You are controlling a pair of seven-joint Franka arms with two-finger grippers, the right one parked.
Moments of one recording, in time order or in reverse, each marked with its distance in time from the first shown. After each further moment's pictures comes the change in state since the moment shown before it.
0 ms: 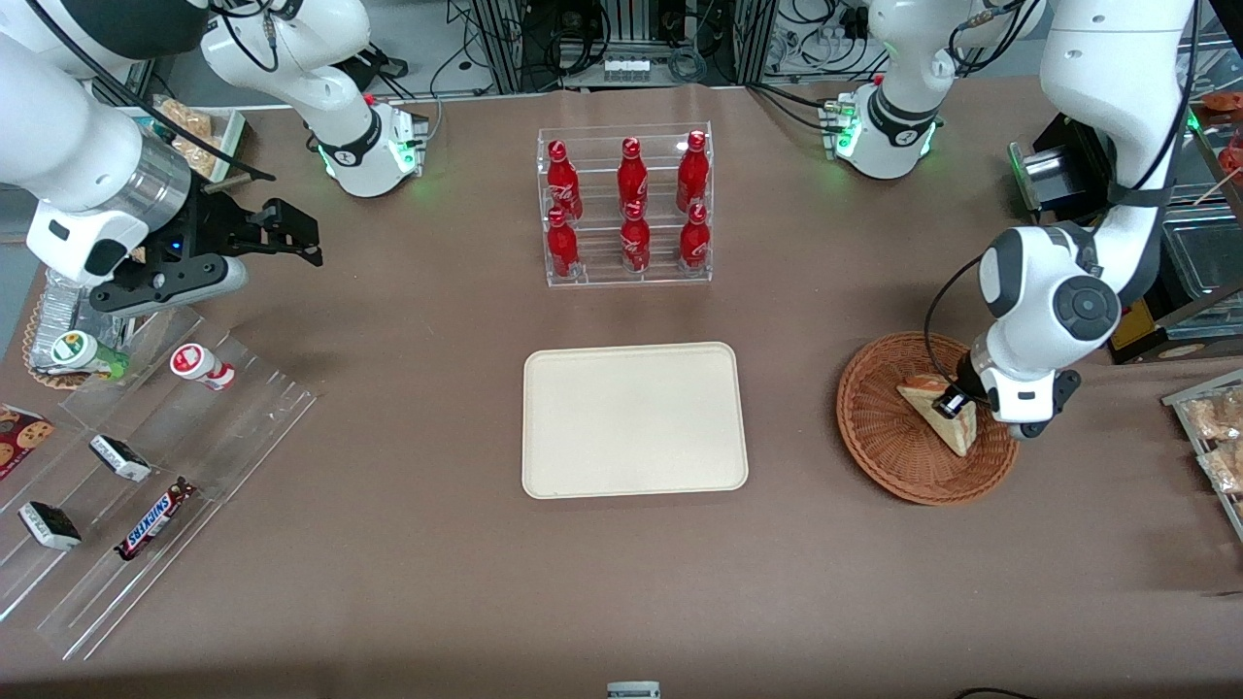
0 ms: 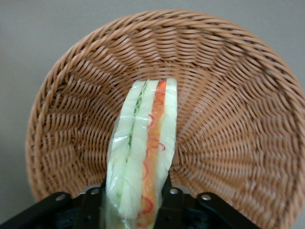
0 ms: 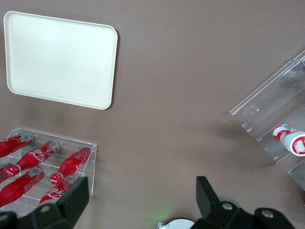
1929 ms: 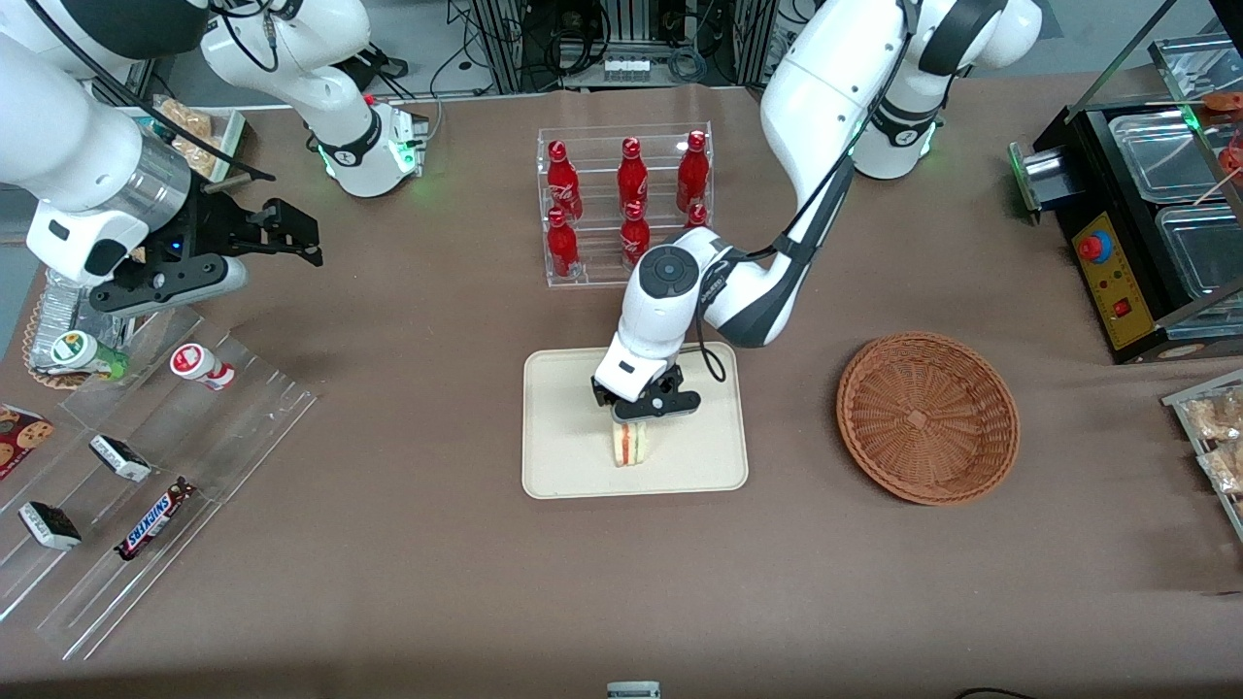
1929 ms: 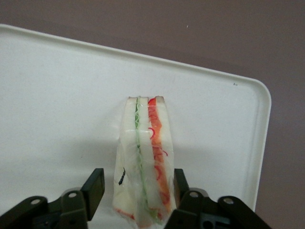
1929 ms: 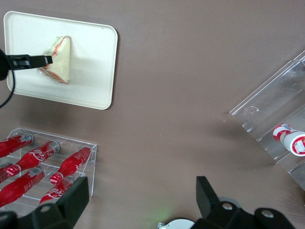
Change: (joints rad) arm -0.711 0.393 0.003 0.559 -0.029 0.116 -0.158
